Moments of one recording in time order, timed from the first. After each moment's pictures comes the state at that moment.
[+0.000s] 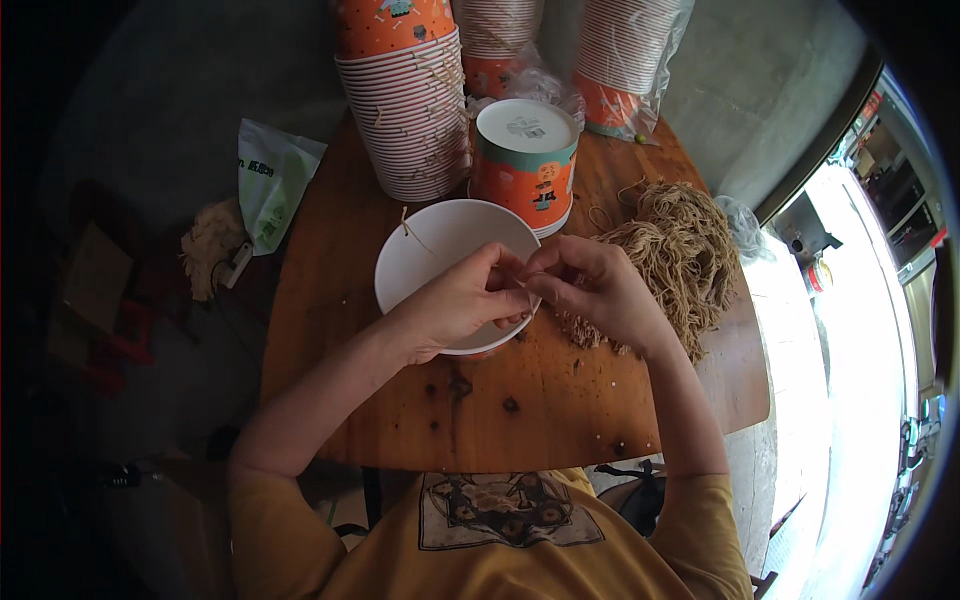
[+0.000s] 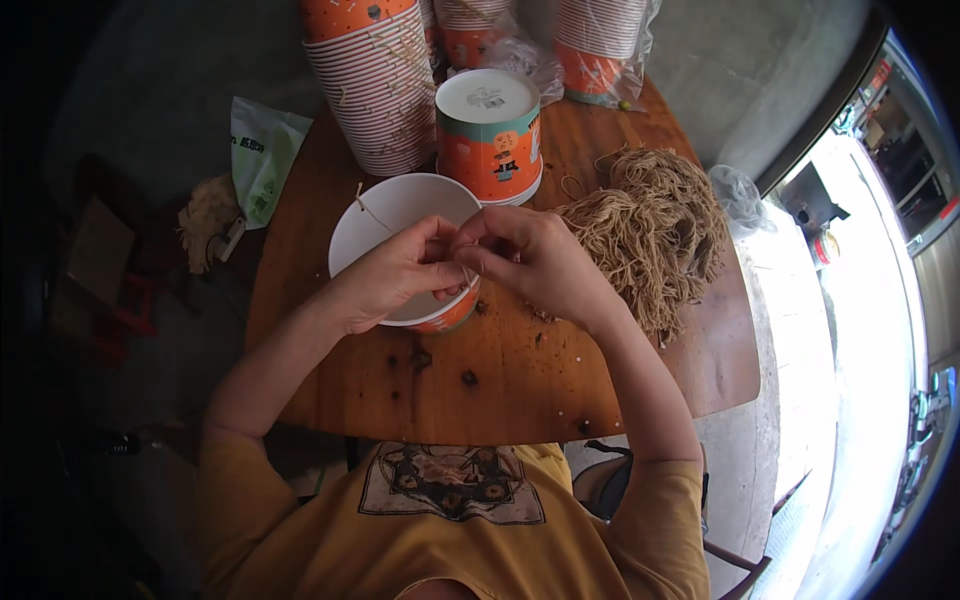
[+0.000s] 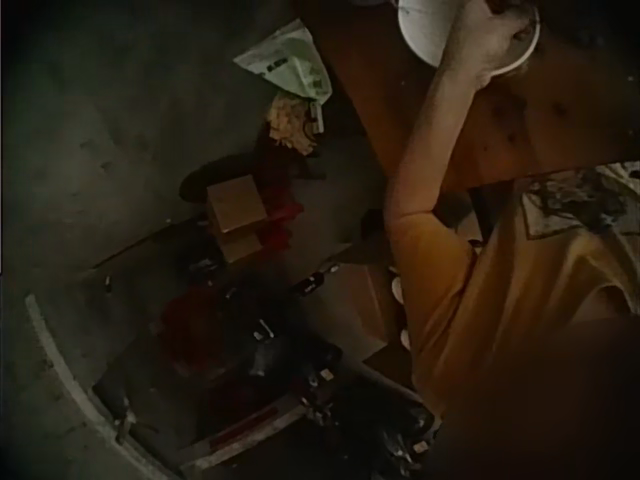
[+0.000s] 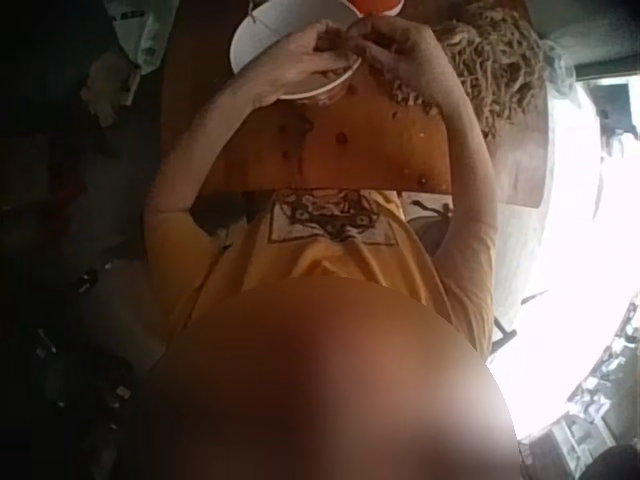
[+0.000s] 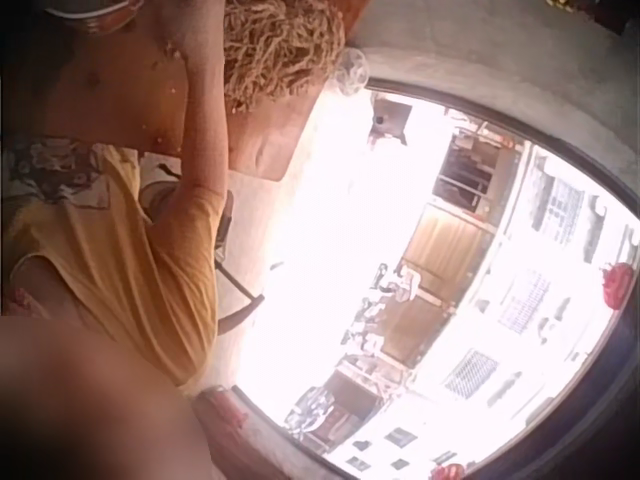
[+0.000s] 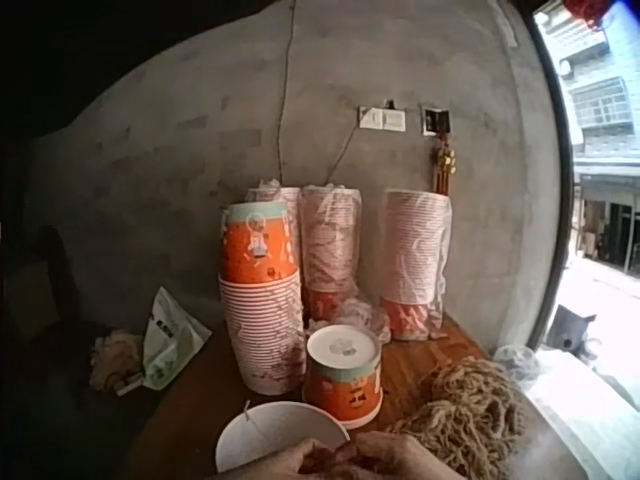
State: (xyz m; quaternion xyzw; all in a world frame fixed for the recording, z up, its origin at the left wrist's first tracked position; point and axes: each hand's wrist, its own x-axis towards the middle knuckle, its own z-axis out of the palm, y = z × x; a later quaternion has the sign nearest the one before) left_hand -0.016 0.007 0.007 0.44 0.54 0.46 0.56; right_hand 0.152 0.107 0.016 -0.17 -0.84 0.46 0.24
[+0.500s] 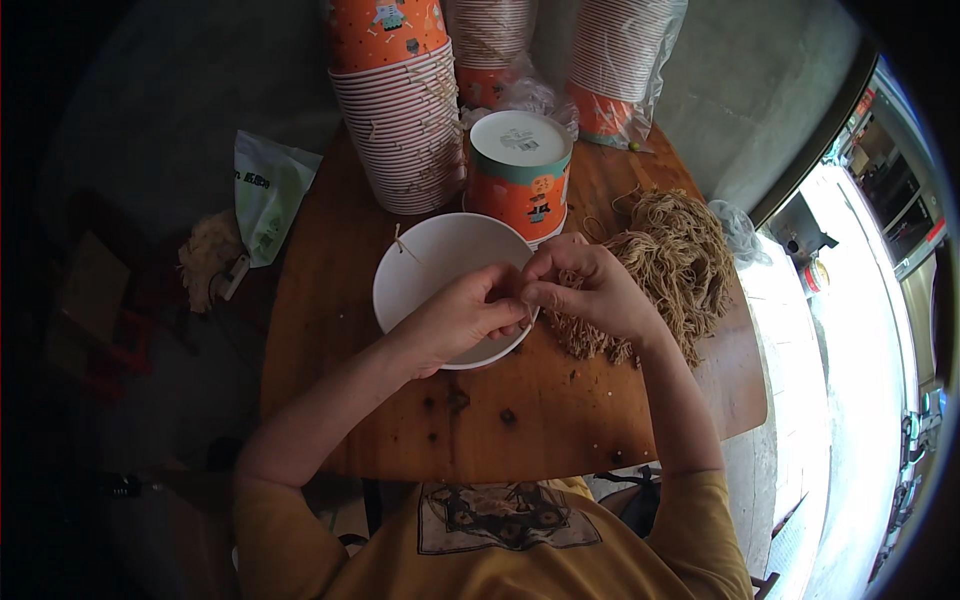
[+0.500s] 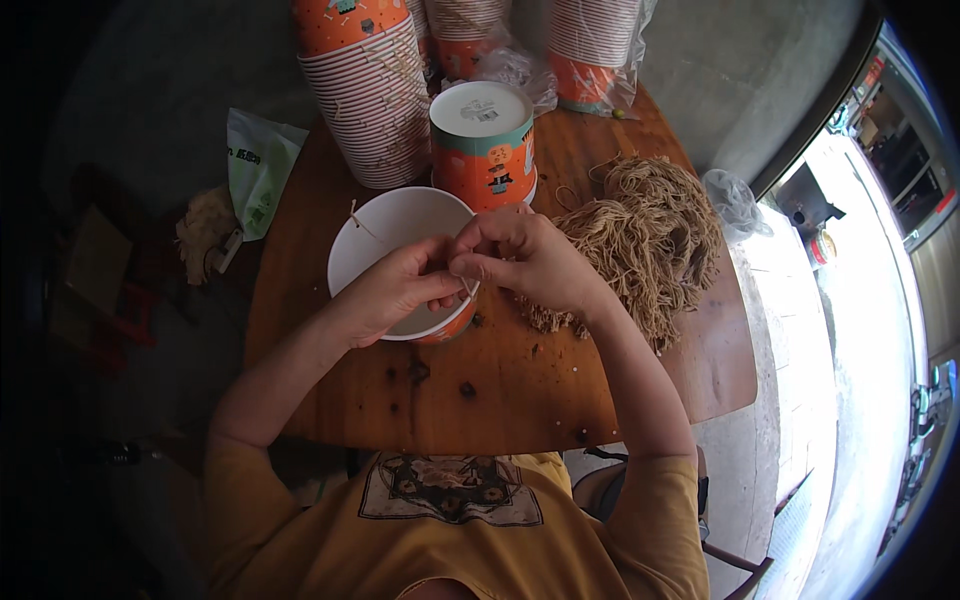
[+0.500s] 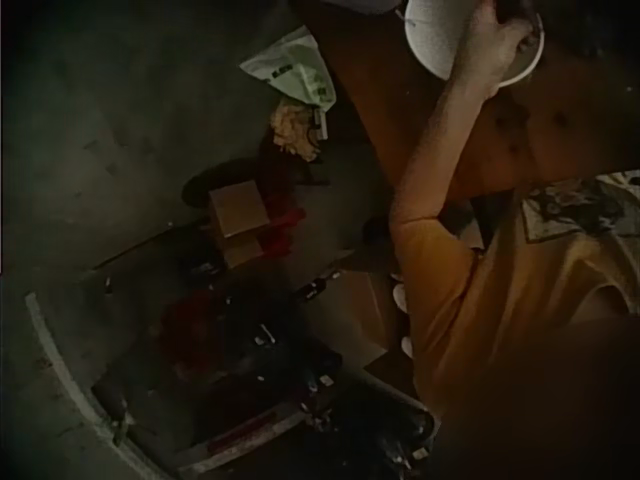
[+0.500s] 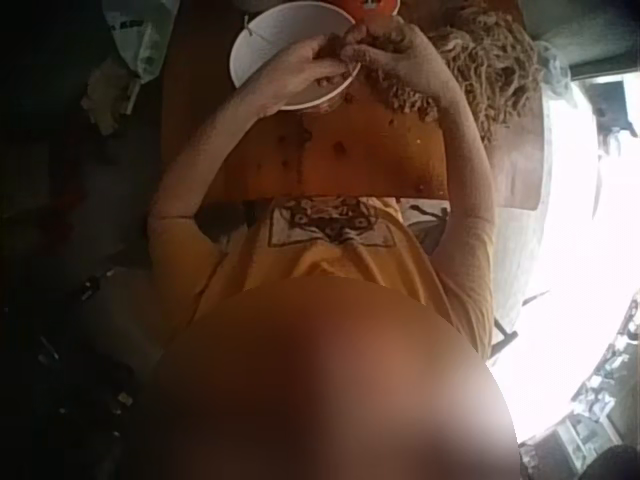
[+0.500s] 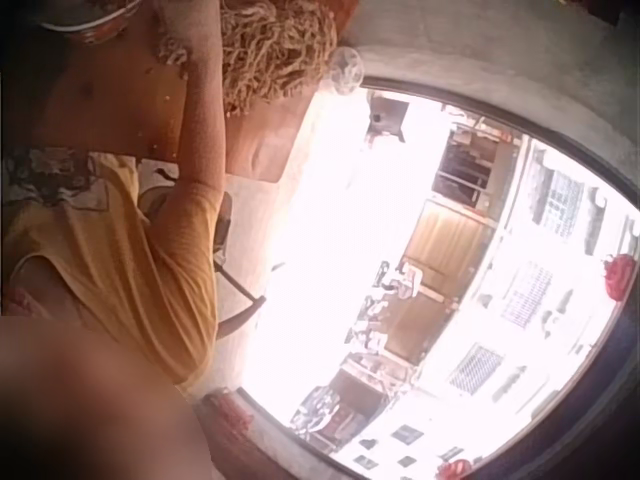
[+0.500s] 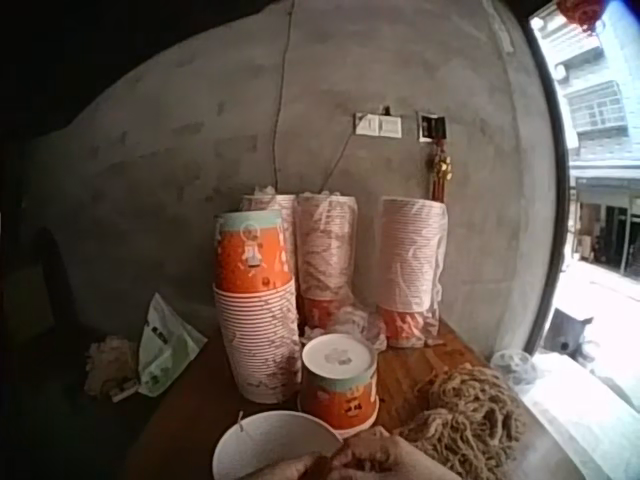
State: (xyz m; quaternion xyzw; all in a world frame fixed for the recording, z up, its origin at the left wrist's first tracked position) left_hand -0.021 0.014 -0.002 0.47 0.51 0.44 0.57; right_hand 0.144 0.125 0.010 -0.08 -0.82 0.51 0.24
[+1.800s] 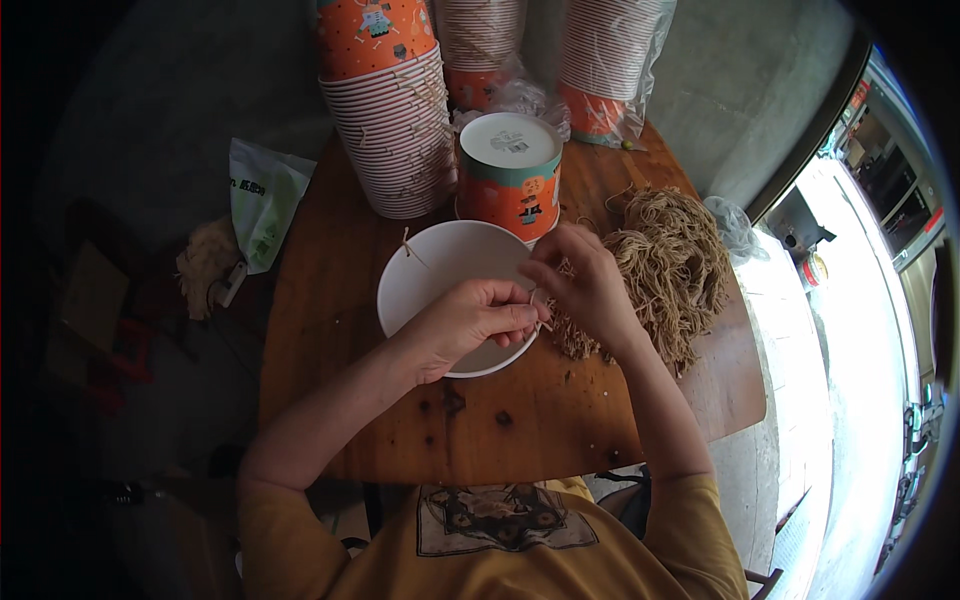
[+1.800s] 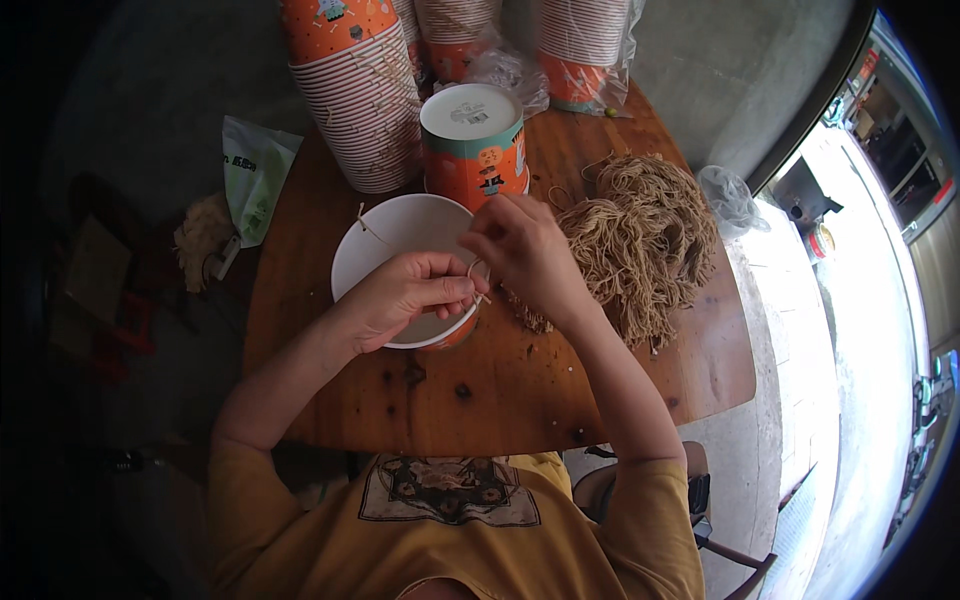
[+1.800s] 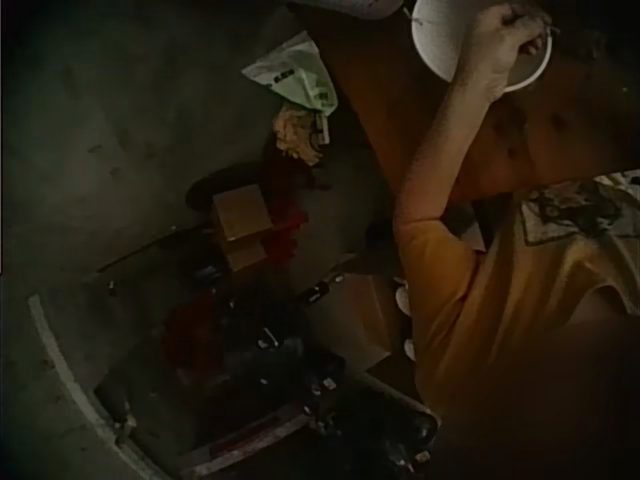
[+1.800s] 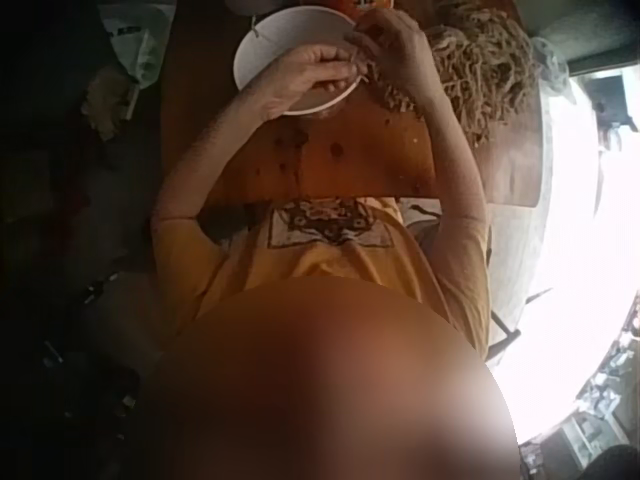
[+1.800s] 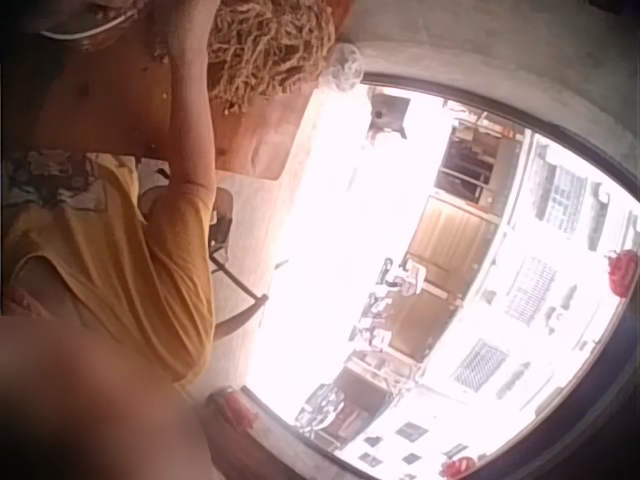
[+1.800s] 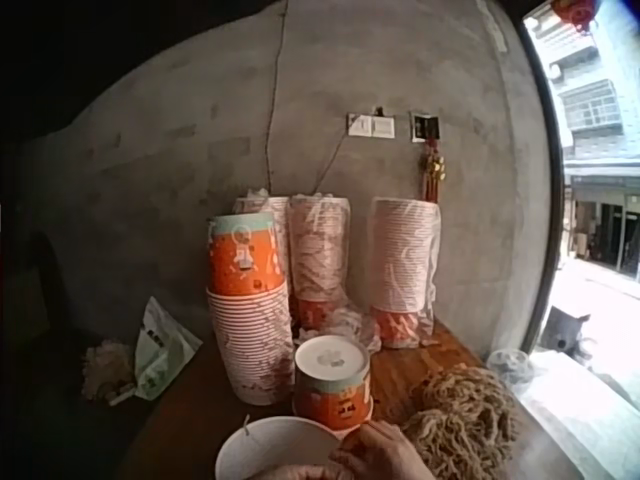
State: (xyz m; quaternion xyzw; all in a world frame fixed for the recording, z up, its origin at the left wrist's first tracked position) left_hand -0.012 0.019 -0.002 0.45 0.47 0.42 0.63; right_hand 0.144 0.131 -0.011 -0.16 -0.88 0.21 0.39
